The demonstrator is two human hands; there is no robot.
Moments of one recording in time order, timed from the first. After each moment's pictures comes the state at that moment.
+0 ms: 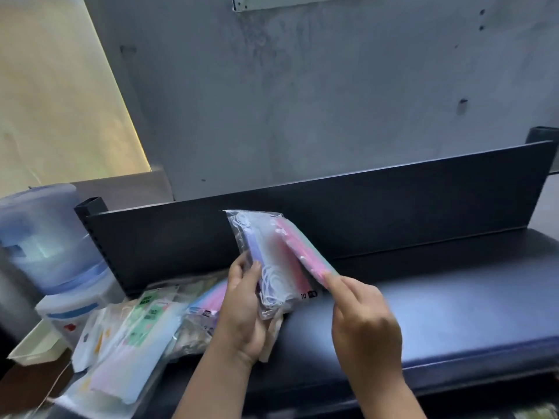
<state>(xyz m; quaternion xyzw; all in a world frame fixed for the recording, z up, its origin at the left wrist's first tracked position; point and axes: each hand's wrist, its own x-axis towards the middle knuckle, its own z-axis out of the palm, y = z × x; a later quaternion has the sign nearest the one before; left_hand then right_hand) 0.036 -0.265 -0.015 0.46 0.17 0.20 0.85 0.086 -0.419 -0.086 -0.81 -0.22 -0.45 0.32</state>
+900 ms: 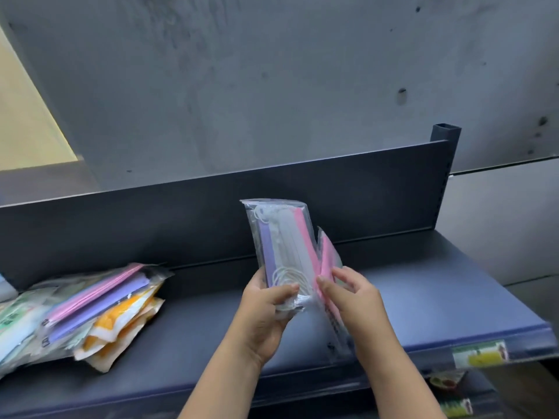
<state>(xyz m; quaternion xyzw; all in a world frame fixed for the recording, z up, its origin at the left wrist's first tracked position) 0.188 -0.521 -0.064 0.51 0.15 0.12 0.84 0.259 -0.669 -0.092 -0.68 -0.08 0.09 0.72</state>
